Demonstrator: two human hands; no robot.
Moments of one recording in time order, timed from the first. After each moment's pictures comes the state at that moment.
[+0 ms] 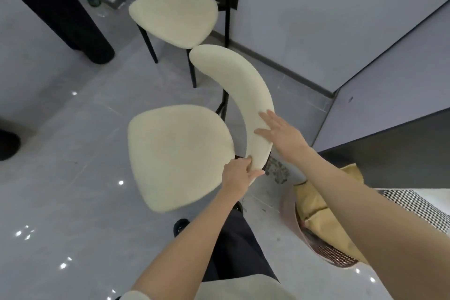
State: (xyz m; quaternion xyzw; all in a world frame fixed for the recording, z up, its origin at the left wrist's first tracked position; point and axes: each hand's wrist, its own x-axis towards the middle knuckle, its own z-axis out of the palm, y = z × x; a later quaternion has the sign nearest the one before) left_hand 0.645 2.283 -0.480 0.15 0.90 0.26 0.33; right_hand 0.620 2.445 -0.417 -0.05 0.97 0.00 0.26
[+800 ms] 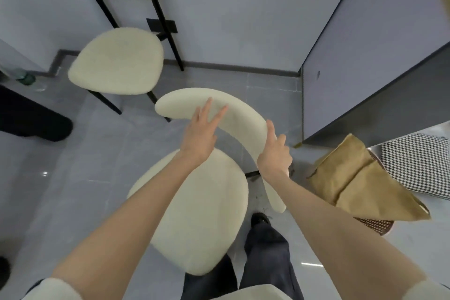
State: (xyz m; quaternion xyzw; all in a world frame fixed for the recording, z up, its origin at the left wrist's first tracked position) left_hand 0.434 2.279 -0.441 0.43 0.89 0.09 0.12; right_hand 0.579 2.393 -0.460 0.52 0.82 -0.22 0.09
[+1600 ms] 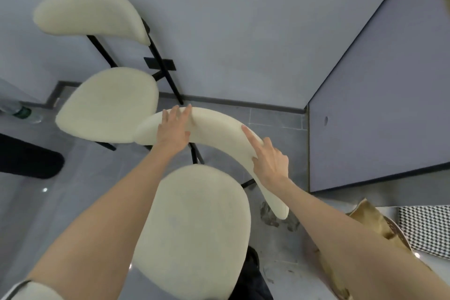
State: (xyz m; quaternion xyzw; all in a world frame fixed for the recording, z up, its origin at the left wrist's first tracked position) left_hand 0.225 2.421 -0.468 0.32 0.93 0.03 0.16; right_hand 0.439 2.559 -0.459 0.35 0.92 -0.15 0.08
